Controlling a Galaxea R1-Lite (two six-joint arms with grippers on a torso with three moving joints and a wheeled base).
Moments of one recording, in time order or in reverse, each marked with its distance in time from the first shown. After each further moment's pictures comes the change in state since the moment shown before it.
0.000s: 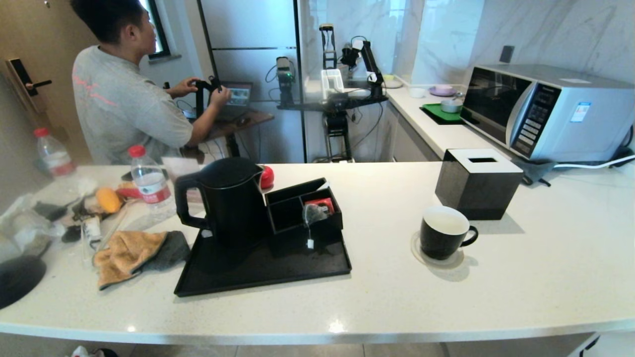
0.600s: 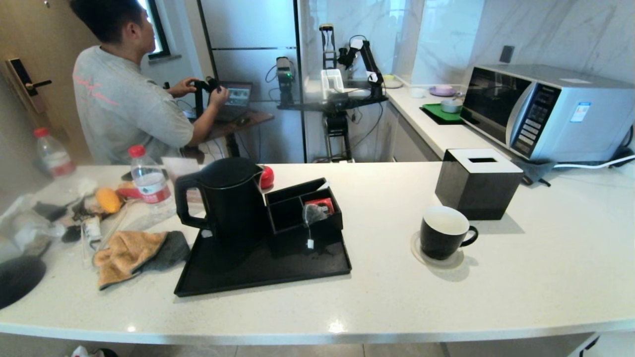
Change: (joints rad) left arm 0.000 0.000 0.001 0.000 0.000 0.000; right arm 0.000 0.000 0.000 -0.001 0.000 0.003
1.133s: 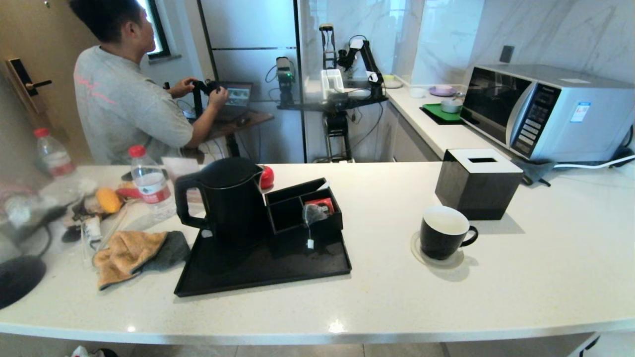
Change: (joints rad) left arm 0.000 0.000 0.000 0.001 0.000 -0.001; right arm 0.000 0.000 0.000 0.000 0.000 0.000
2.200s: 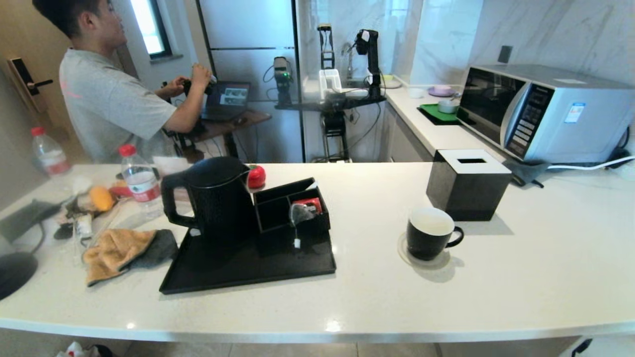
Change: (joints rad) left arm 0.000 0.000 0.000 0.000 0.000 -0.001; right arm 0.000 0.000 0.000 0.000 0.000 0.000
